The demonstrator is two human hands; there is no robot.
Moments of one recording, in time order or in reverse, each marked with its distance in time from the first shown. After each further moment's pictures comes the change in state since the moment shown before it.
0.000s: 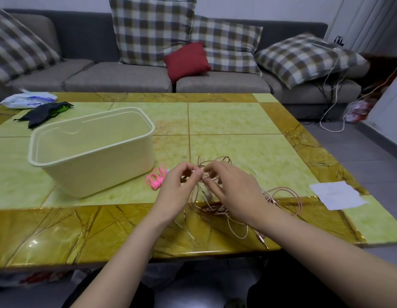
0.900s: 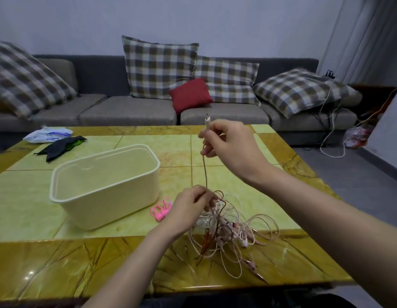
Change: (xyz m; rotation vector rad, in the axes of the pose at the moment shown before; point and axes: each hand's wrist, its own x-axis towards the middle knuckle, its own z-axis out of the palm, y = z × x) left_hand 0.024 0.045 0.001 0.151 -0.222 -0.041; right_hand 0.094 -0.037 -0.111 0.653 0.164 0.096
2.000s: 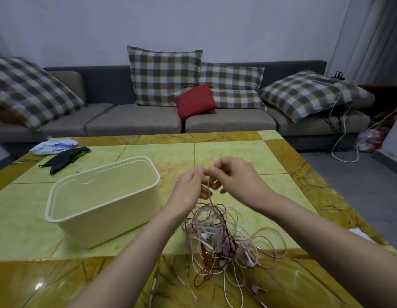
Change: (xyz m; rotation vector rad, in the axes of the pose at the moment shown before) left_hand 0.043 0.039 -0.017 -0.252 0.164 -0.120; right_hand -0.002 0.049 0.004 -0.077 -0.166 0.202
